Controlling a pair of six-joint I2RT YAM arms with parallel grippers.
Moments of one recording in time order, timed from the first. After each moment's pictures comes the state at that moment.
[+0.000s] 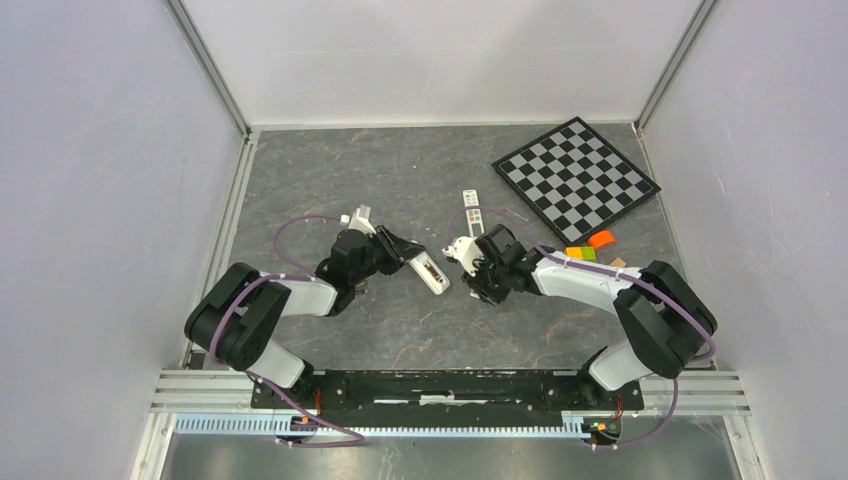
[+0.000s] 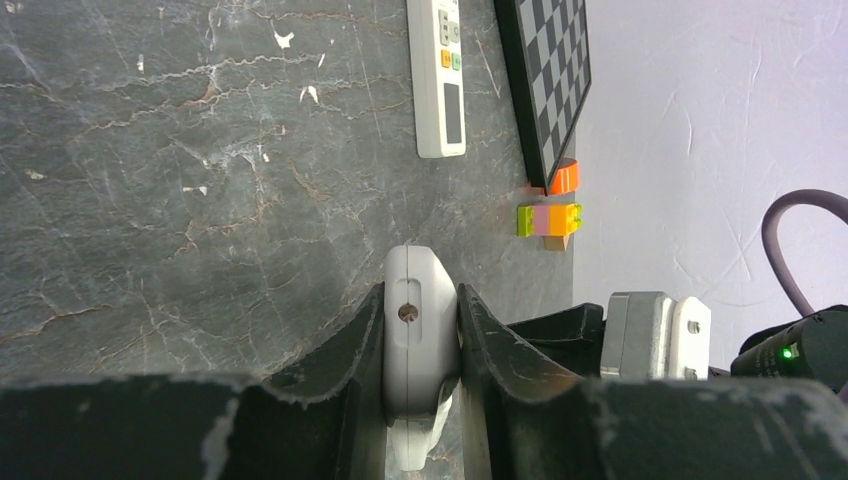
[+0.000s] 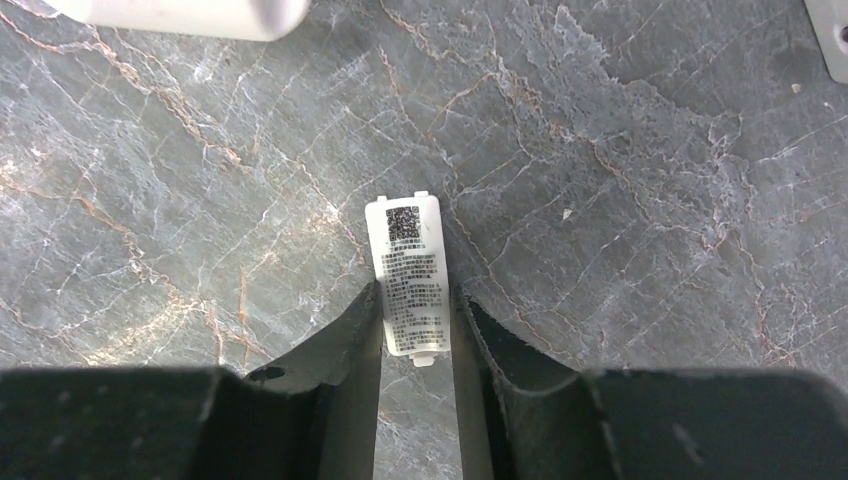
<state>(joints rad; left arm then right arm) -0.51 1.52 0.42 0.76 0.21 -1.09 0.71 1.51 0.76 -0.33 -0.11 -0.30</state>
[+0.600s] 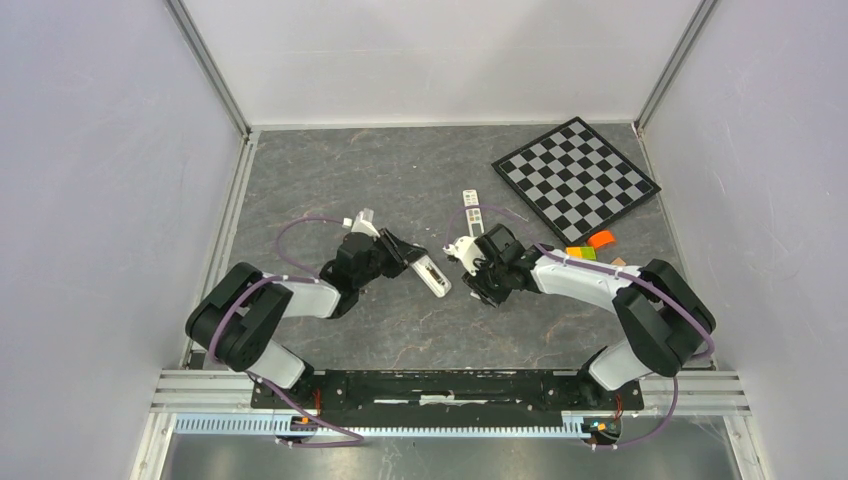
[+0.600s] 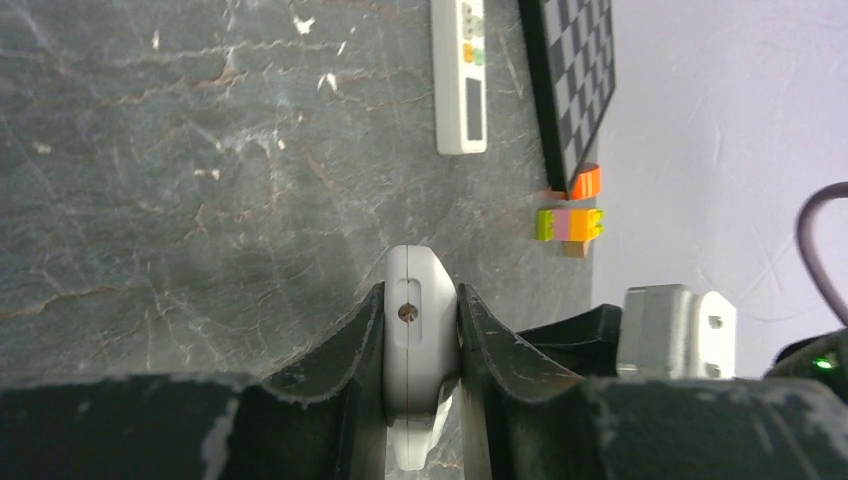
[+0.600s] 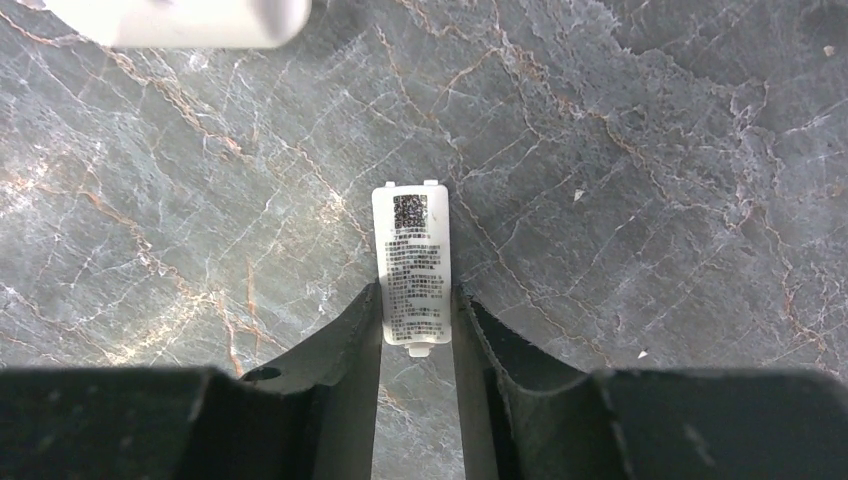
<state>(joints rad) -0.55 1.52 0.42 0.75 0.16 -1.09 0.71 1.52 0.77 -0.38 -0.11 -0.26</state>
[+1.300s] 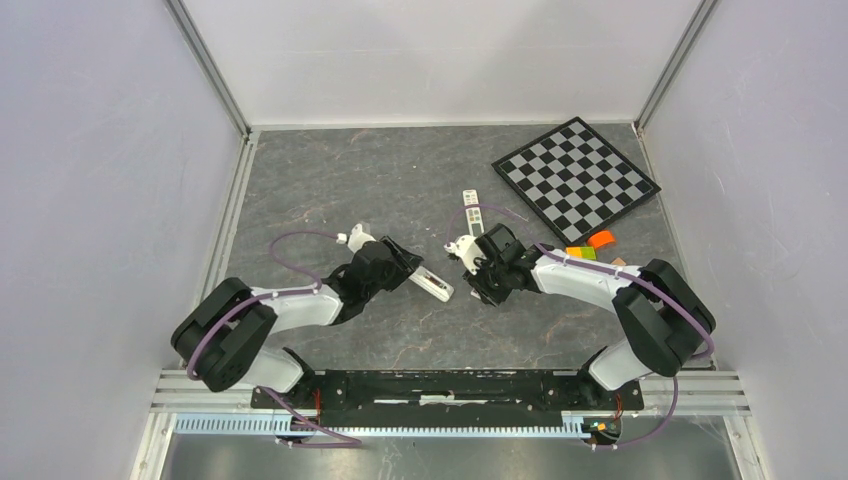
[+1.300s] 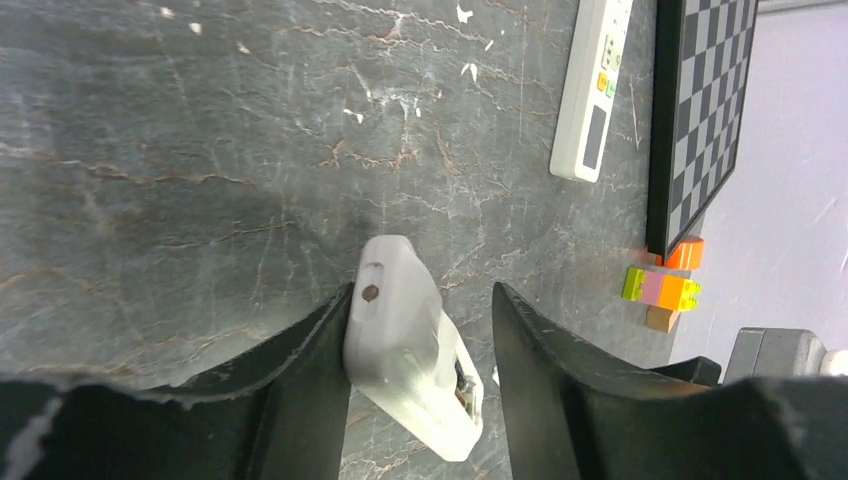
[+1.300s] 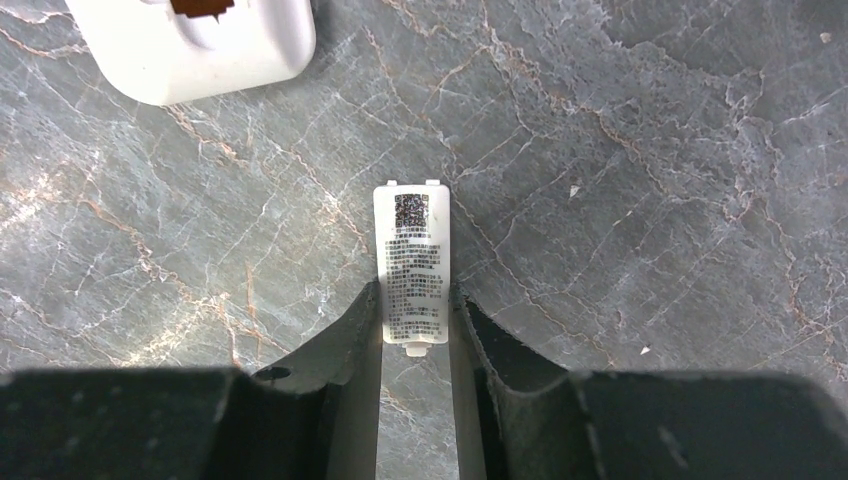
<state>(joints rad) -0.70 1.43 0.45 0.39 -0.21 -1.20 0.71 1.52 0.78 -0.38 -0.11 -0.23</state>
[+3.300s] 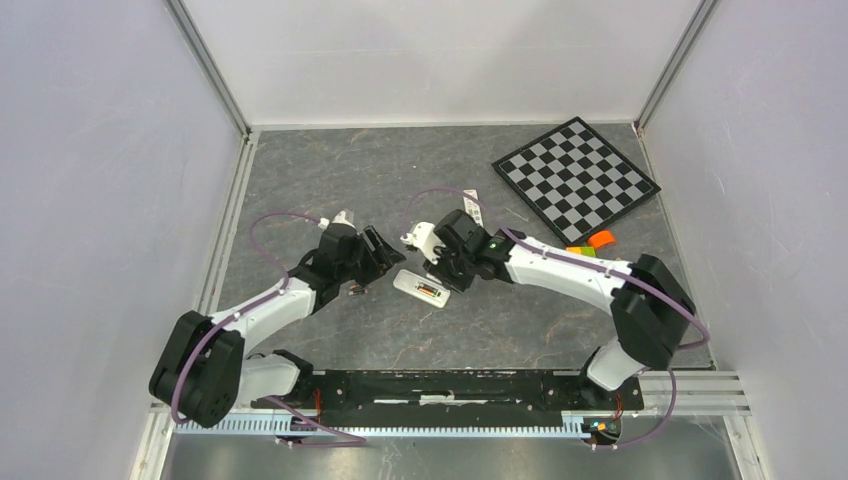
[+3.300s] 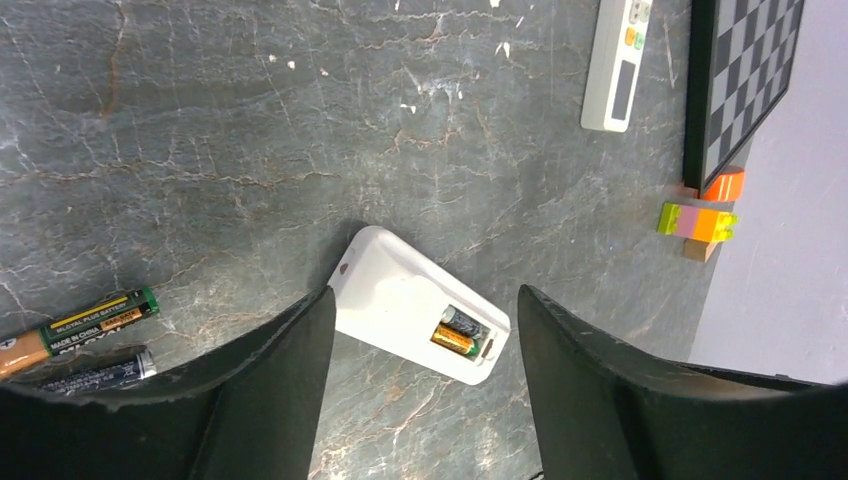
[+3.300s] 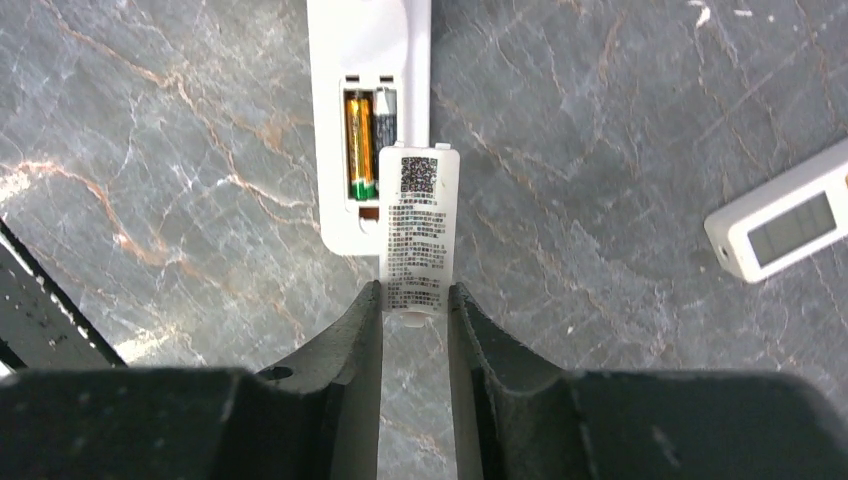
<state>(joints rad) -0.46 1.21 0.51 0.03 0.10 -0.95 0.89 1.57 1.07 -0.49 -0.08 -0.21</state>
